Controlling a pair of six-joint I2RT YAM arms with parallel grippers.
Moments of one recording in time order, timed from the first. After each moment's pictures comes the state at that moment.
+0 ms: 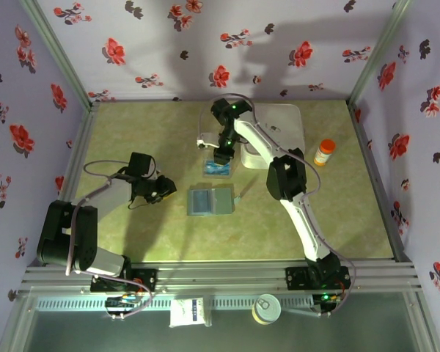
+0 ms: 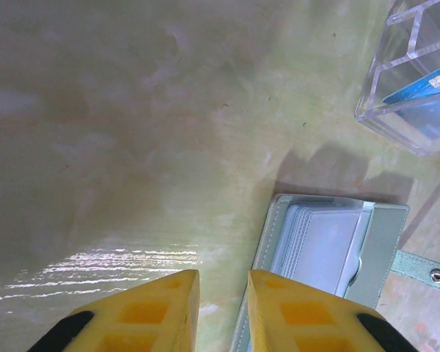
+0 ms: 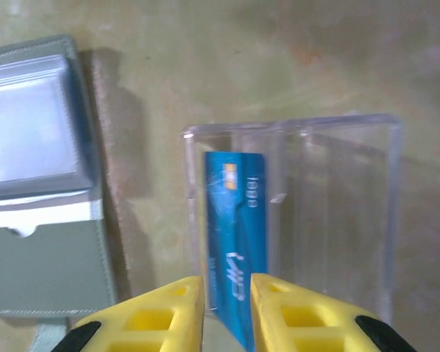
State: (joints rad) left arm -0.26 1.44 0.72 -0.36 0.40 -0.67; right arm 0.58 2.52 2.49 -1.42 -0.34 -0.90
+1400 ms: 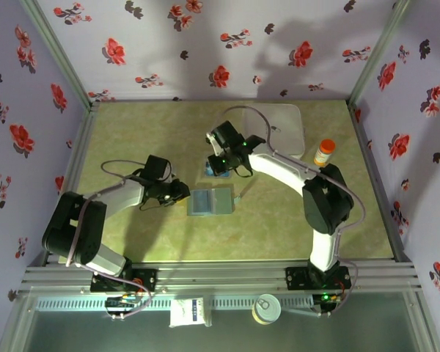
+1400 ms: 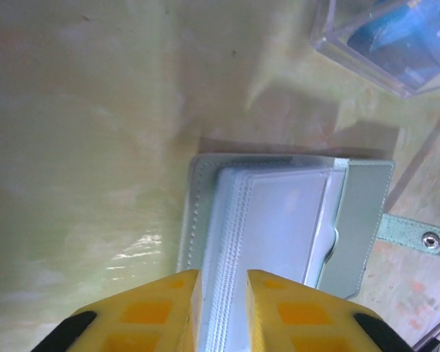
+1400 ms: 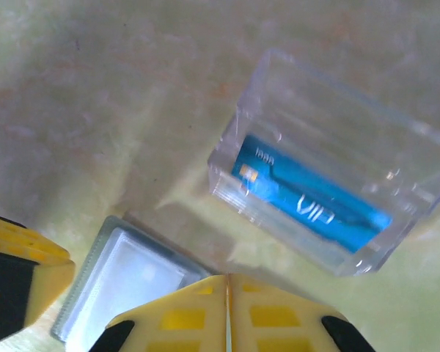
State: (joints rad) left arm -0.43 1.51 0.72 -0.26 0.42 -0.73; right arm 0.75 1.85 1.44 -0.59 -0.11 0.30
